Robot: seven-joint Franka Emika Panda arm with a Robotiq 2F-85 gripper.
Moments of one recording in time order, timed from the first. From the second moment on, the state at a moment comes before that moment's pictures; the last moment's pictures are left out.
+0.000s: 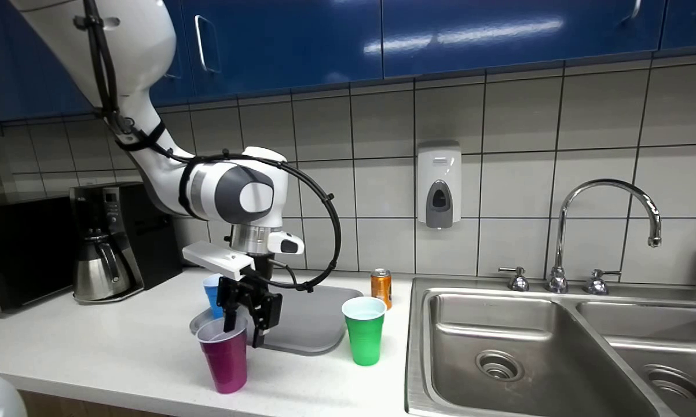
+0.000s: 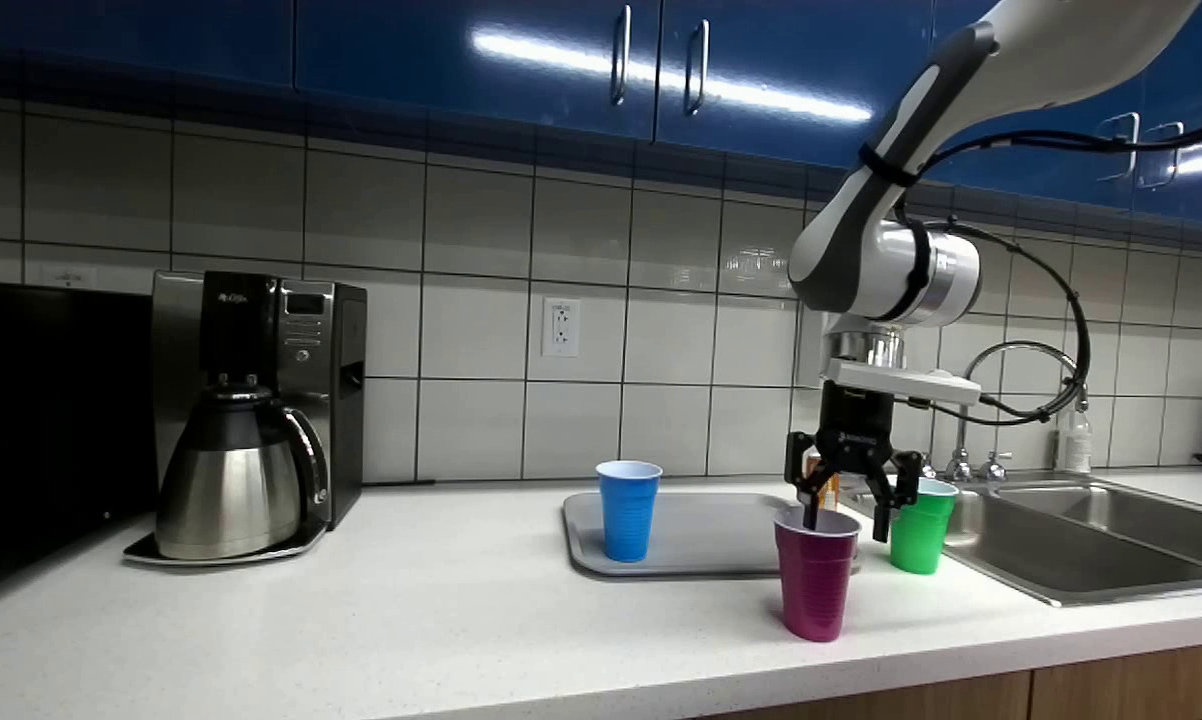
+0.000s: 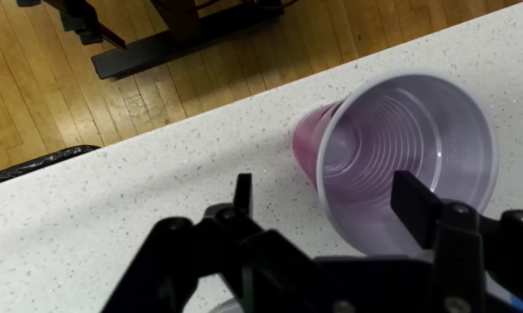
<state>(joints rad) 0.02 -0.02 -0.04 -2.51 0.22 2.31 0.09</state>
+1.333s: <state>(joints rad) 0.01 -0.20 -0.06 -2.53 0.22 2.30 0.08</state>
